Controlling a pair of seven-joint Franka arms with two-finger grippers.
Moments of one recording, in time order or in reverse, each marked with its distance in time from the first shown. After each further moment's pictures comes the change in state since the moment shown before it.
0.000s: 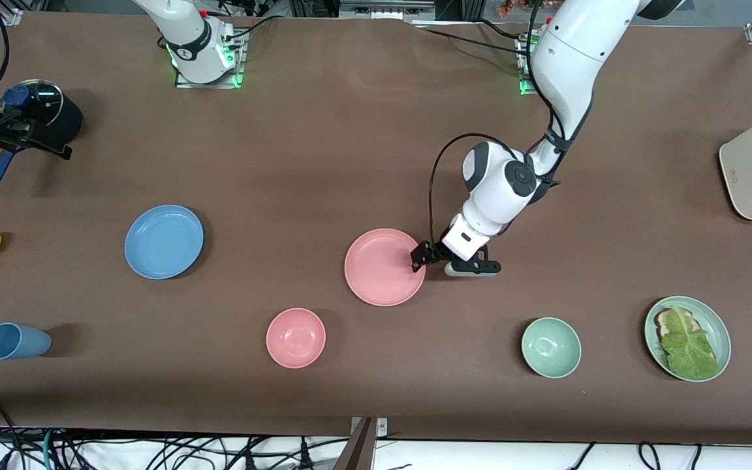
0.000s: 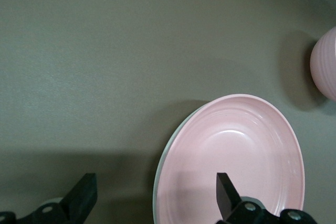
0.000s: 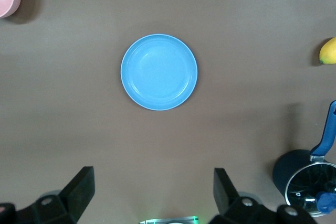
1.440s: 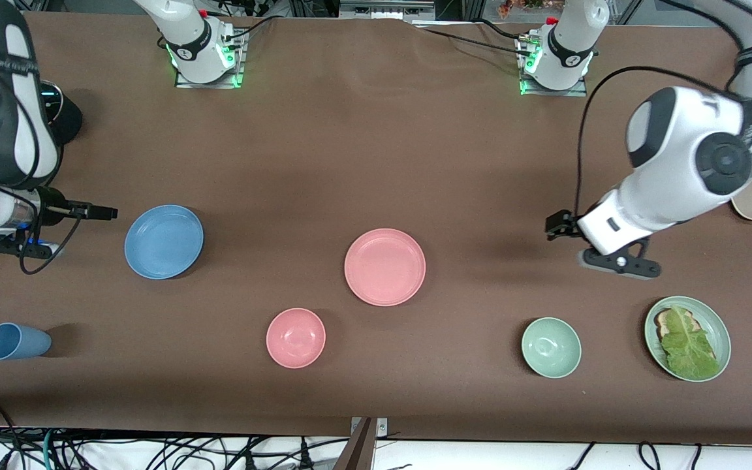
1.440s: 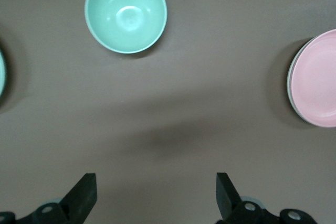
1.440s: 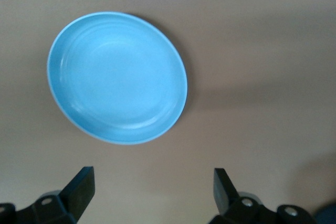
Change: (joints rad) left arm 0.335 -0.369 0.047 0.219 0.447 -1.016 0.246; right arm -0.129 0.386 -0.065 -0.149 0.139 0.316 -0.236
